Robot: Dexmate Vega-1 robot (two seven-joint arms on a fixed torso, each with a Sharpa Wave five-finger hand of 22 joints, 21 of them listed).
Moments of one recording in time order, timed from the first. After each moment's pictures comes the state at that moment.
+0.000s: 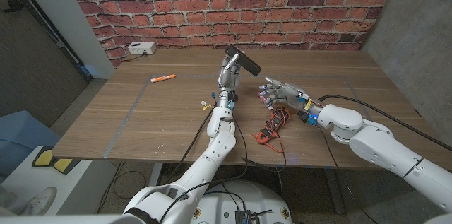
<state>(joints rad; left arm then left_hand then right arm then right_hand) 0.83 -0.14 0.38 -1.07 -1.03 -0.62 -0.42 1.14 0.04 0.51 -0.23 0.18 0.61 -0.02 0.53 0.33 0.73 -0.14 0.23 0.71 0.84 -0.07 0.22 0.28 0.38 -0.04 1.18 0.17 -1.10 -0.87 -0.38 -1.96 0.63 -0.06 0.03 0.50 0.11 -0.02 -0.05 0.20 0.61 0.07 0.25 0.19 0.85 -0.02 0.34 0.25 1.06 -0.18 0.55 0.48 0.99 -0.12 0.64 0.27</state>
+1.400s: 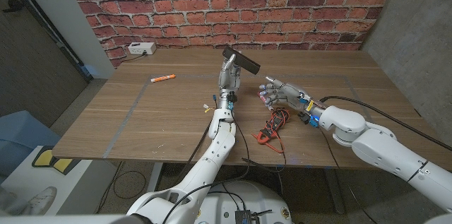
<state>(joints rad) 0.87 -0.16 0.34 -1.13 -1.15 -0.50 -0.46 1.14 0.04 0.50 -0.23 0.18 0.62 -0.04 0.53 0.33 0.73 -0.14 0.23 0.71 0.79 -0.09 0.21 0.26 0.32 -0.04 1.16 0.17 -1.15 -0.90 -0.36 -2.00 0.62 -0.02 -0.01 0.54 0.11 0.00 -0.07 0.21 0.57 0.04 0.23 0.19 0.82 -0.04 0.33 0.27 0.99 -0.16 0.50 0.50 0.93 -0.11 0.62 0.25</state>
